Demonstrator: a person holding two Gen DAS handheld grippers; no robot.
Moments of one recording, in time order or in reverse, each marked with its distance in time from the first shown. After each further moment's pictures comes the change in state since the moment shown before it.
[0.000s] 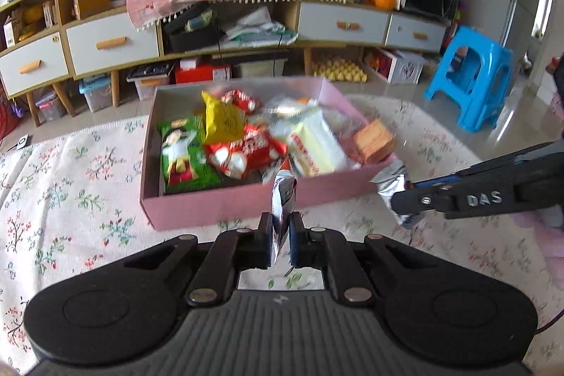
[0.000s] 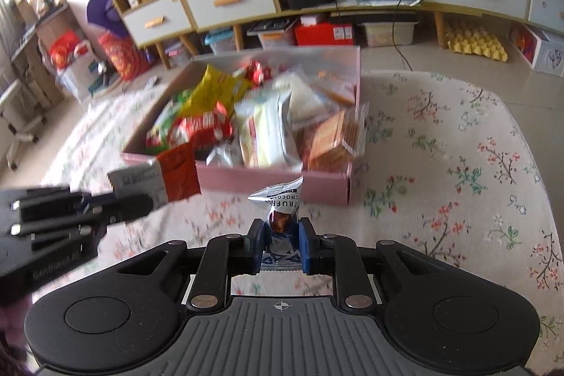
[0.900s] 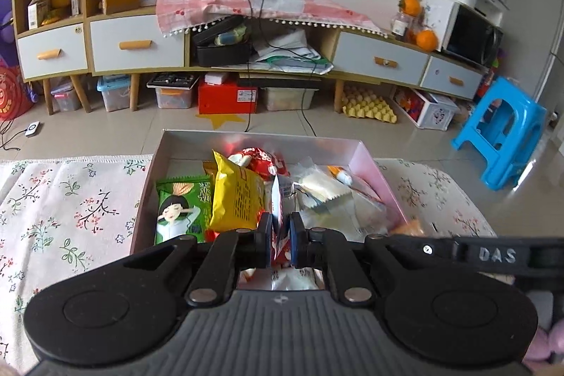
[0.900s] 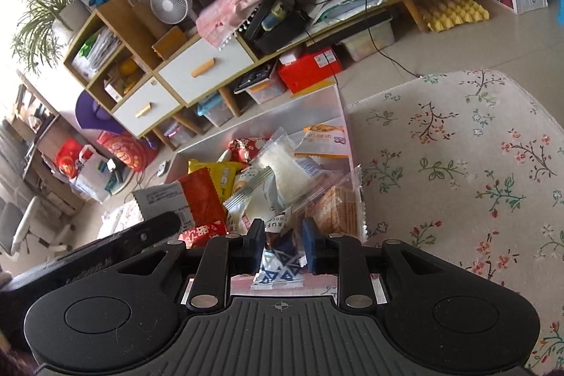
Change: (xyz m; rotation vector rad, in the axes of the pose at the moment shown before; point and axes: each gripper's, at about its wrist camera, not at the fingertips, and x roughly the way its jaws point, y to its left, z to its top) left arm 0.043 0.014 0.047 -0.153 -0.052 0.064; right arm 0.029 -0.040 0.033 0.319 -0.135 0.113
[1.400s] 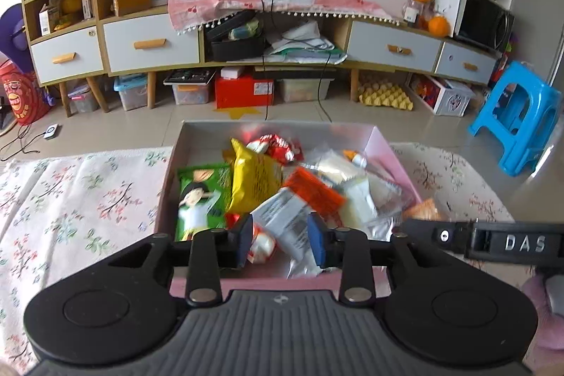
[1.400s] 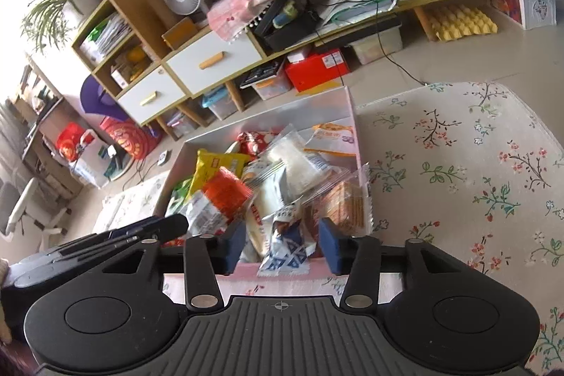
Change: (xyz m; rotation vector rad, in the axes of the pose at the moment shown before) left arm -0.019 -0.005 -0.009 0.042 0.039 0.076; right arm -0.011 0.013 -0.005 -0.068 0.012 -0.003
